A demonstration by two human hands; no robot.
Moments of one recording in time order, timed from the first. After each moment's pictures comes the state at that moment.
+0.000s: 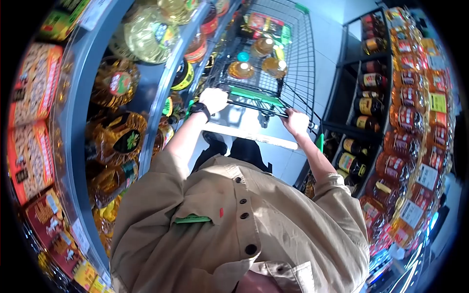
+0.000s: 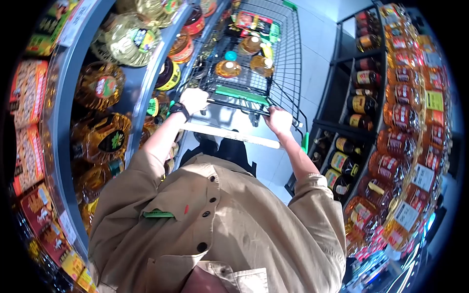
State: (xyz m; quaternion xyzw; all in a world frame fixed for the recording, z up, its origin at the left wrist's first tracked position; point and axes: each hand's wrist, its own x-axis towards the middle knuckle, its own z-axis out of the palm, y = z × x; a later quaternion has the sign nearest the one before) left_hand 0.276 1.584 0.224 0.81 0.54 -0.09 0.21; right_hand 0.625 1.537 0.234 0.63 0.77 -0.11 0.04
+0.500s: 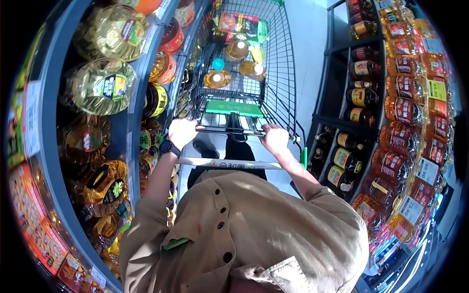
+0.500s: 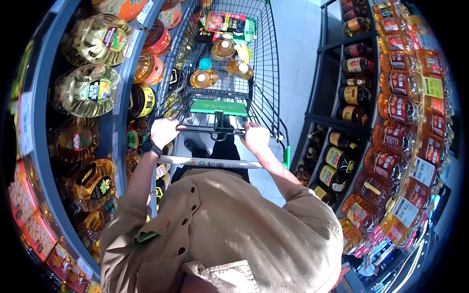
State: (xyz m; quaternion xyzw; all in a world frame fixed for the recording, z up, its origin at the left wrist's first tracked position) left_hand 0.281 1.593 0.217 0.82 0.54 -0.04 0.17; right_hand 0.634 1.555 0.226 0.64 0.75 -0.17 0.01
